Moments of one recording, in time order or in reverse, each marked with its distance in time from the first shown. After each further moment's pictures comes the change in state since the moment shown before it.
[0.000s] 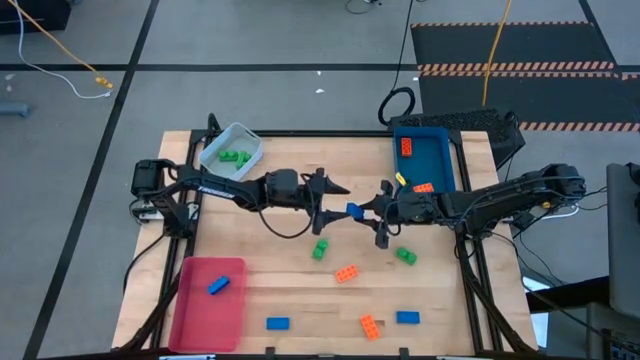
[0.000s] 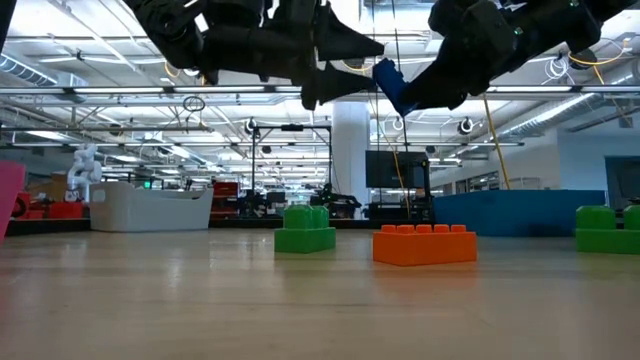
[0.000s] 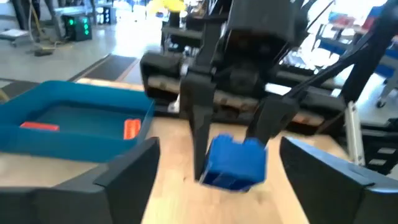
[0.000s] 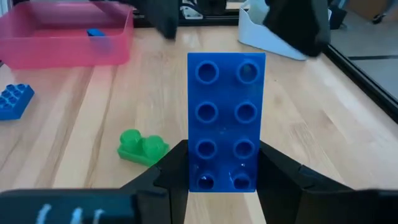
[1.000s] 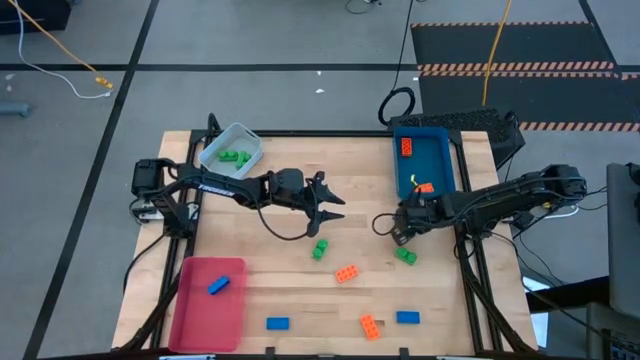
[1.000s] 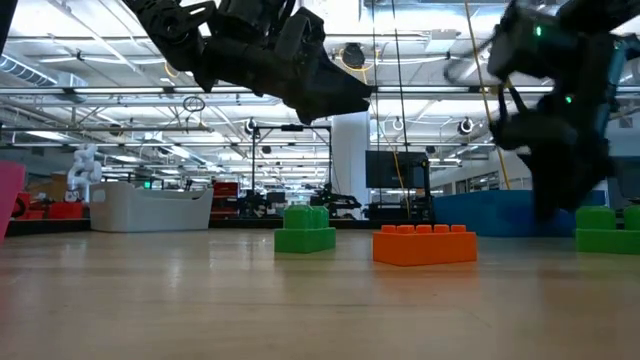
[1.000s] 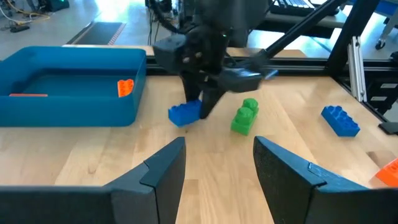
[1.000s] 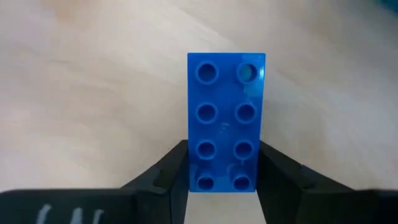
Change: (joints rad) left arm 0.028 0.000 0.000 -0.180 0.082 0.135; right arm -0.021 -0.006 -0.053 -0.825 -0.100 0.960
